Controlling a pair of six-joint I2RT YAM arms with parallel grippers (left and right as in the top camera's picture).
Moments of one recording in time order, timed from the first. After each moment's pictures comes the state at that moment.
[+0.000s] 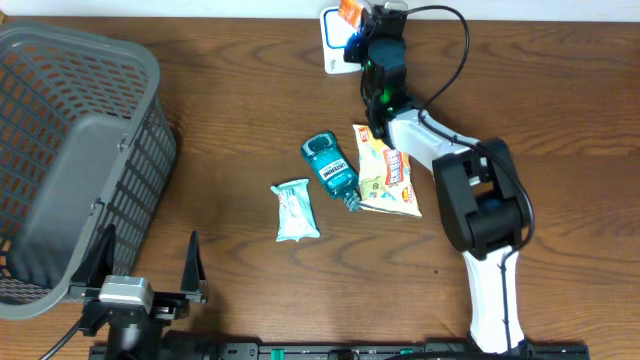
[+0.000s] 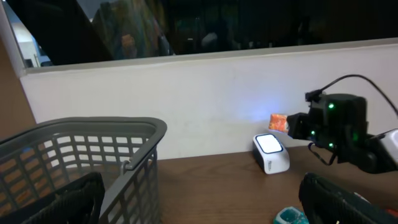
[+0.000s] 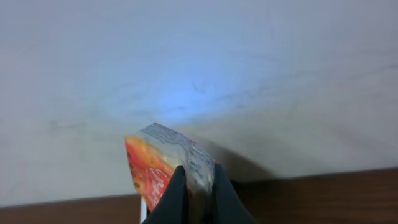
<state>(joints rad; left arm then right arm) -0.15 0.01 0.68 -0.56 -0.04 0.06 0.39 2.31 1.58 0.68 0.29 0.30</state>
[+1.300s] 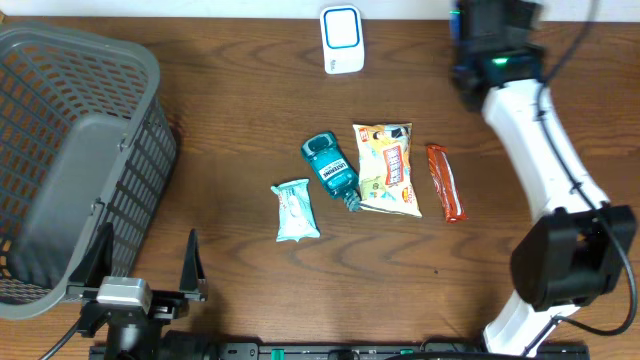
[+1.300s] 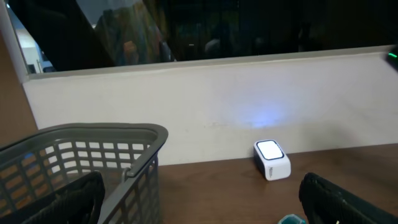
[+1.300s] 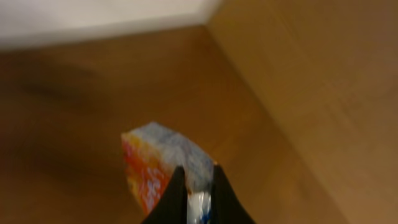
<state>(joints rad) -0.15 0.01 0.67 -0.53 -0.04 0.06 0.11 1.90 1.71 -0.77 0.97 0.29</state>
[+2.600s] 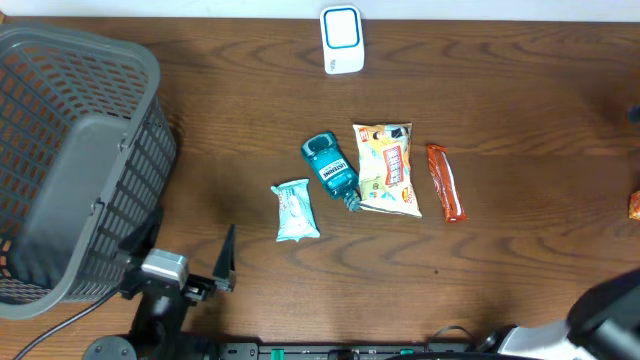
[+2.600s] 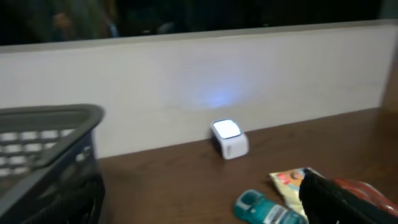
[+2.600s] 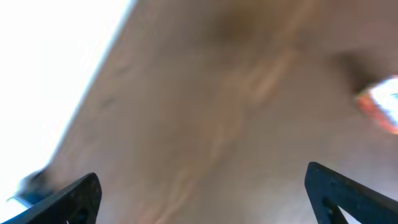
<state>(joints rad) -0.15 0.01 0.49 -0.40 0.17 0.03 -0.69 1.66 1.55 -0.79 -0.31 0.42</state>
